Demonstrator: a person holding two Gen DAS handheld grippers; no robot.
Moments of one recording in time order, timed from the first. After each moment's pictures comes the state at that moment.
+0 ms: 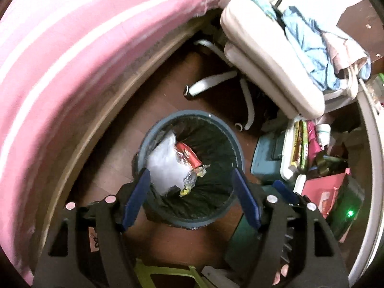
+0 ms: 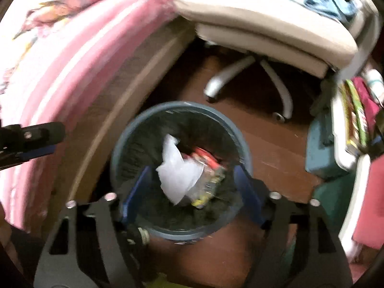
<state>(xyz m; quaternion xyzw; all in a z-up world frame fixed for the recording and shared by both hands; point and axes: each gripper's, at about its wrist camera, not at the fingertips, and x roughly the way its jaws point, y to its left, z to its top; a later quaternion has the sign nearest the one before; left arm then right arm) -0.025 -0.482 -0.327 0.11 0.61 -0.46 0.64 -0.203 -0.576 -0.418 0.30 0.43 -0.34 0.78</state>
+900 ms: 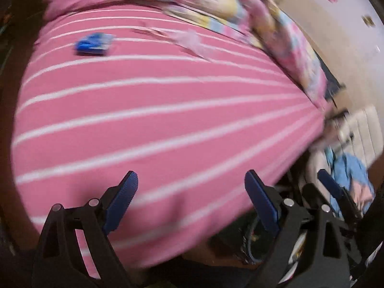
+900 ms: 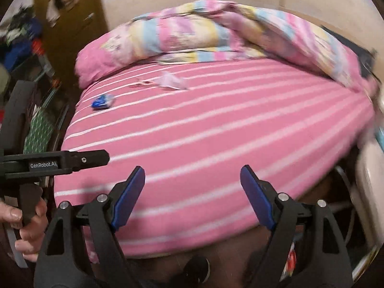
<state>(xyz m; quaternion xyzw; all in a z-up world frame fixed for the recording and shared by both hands) 0.226 -0.099 -0.215 -0.10 0.55 -0.22 0.80 0.109 -0.316 -0.226 0.06 0.38 -0.03 0.92</state>
